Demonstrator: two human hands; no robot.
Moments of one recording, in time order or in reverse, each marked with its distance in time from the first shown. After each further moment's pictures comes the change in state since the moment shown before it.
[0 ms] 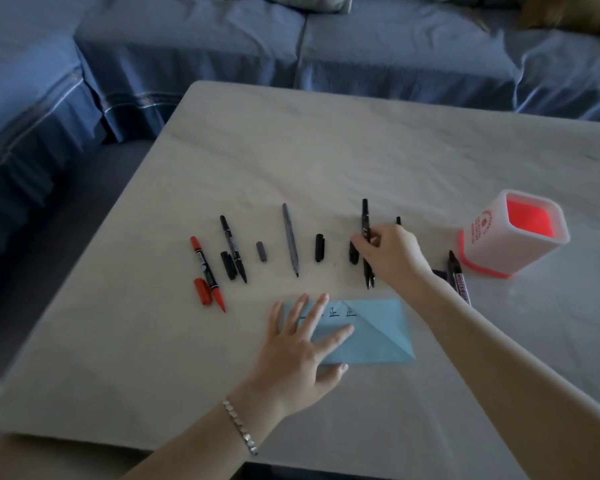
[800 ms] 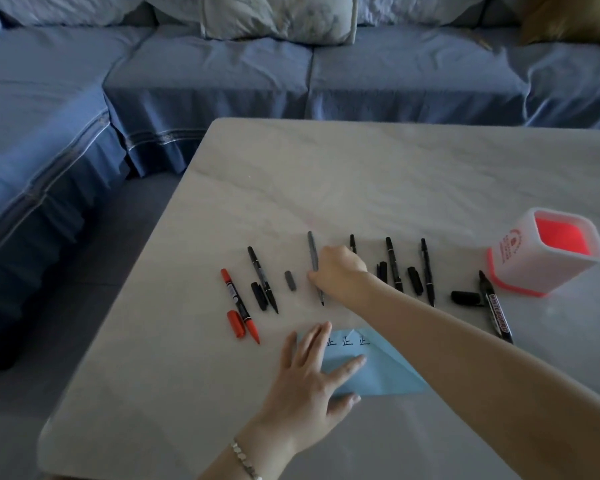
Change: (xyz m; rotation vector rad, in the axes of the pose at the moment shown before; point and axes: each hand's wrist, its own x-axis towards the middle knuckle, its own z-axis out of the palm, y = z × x) left_hand -0.013 -0.033 0.004 -0.075 0.047 0.027; right_hand 0.031 -0.078 0.072 -0.365 -0.278 -0.004
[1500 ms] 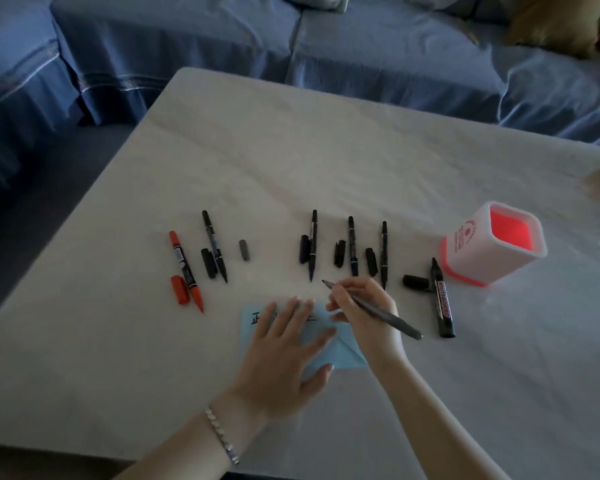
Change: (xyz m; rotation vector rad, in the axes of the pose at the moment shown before) left_hand 0.020 0.036 0.009 -0.042 0.053 -0.003; right_hand -0.099 0.099 0.032 1.169 0.288 -0.072
